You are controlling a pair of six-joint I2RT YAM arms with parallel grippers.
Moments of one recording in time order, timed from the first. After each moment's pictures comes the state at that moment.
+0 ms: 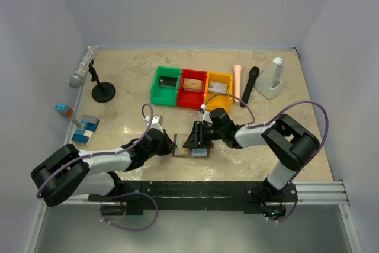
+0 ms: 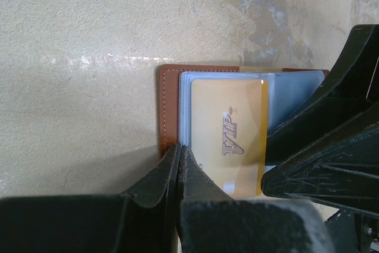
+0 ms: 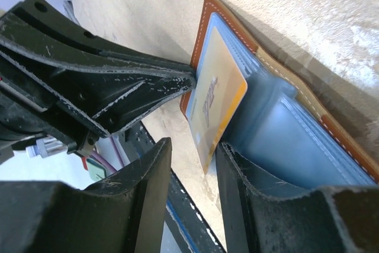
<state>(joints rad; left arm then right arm) -0.84 1.24 0.27 0.29 -0.16 -0.90 0.74 1.67 0.60 0.41 -0.57 0.90</state>
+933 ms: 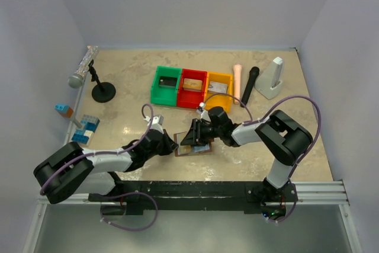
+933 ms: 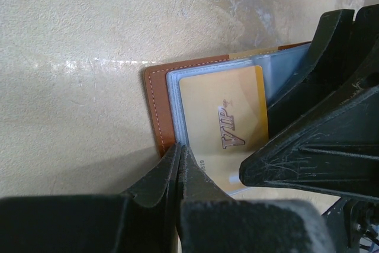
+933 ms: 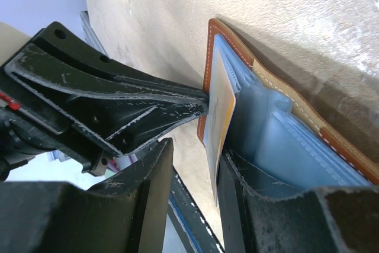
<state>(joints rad) -0.83 1.27 0.24 0.40 -0.13 -0.91 0.73 1.76 0.64 0.51 -0.60 0.97</state>
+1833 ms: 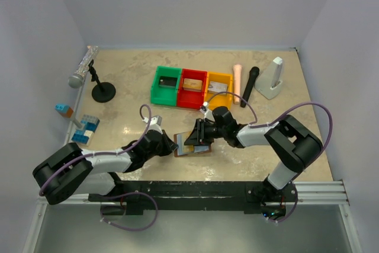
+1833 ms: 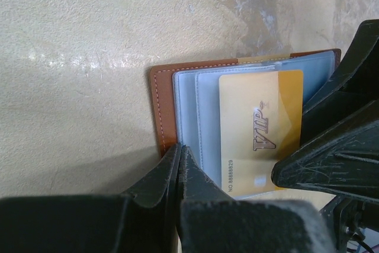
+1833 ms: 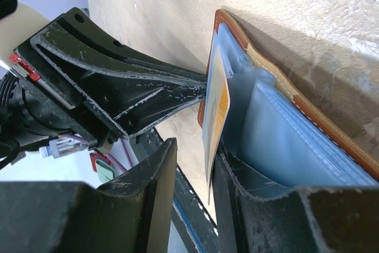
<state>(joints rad) -0.83 1.26 0.23 0.39 -0.15 -0.96 0.71 1.65 0.59 0.45 -0.59 0.93</state>
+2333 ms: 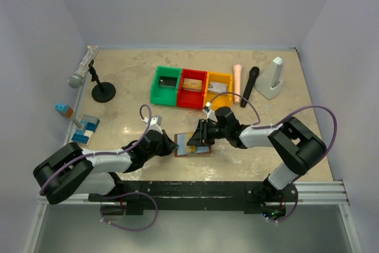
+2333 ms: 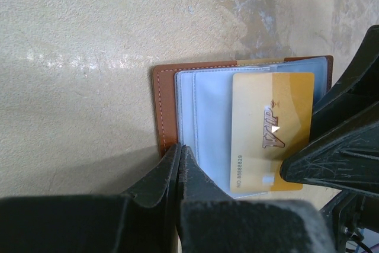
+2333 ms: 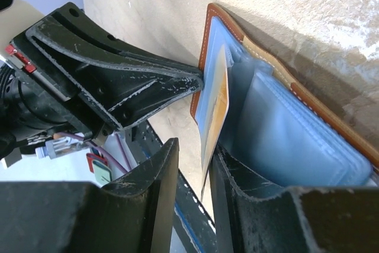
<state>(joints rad) -0.83 1.27 0.23 0.40 -0.15 -0.97 0.69 1.62 0.57 0.43 -0.59 0.91</state>
